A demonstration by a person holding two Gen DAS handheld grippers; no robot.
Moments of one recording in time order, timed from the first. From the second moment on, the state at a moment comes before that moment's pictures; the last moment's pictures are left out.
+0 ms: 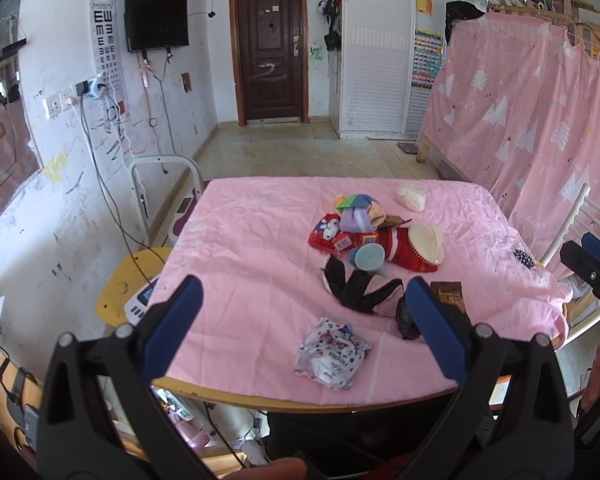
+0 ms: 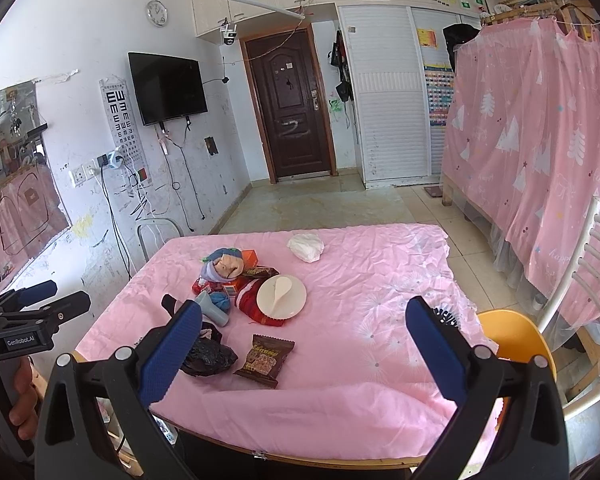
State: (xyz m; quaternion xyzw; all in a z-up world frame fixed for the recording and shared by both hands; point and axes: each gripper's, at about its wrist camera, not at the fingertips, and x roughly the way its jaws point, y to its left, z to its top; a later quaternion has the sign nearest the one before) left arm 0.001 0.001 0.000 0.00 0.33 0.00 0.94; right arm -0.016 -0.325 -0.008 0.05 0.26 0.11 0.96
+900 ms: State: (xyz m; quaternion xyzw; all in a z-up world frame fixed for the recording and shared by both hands) left arm 0.002 0.002 0.004 0.01 0.33 0.00 0.94; right arm -0.016 -0.324 -0.008 0.05 0.26 0.11 0.96
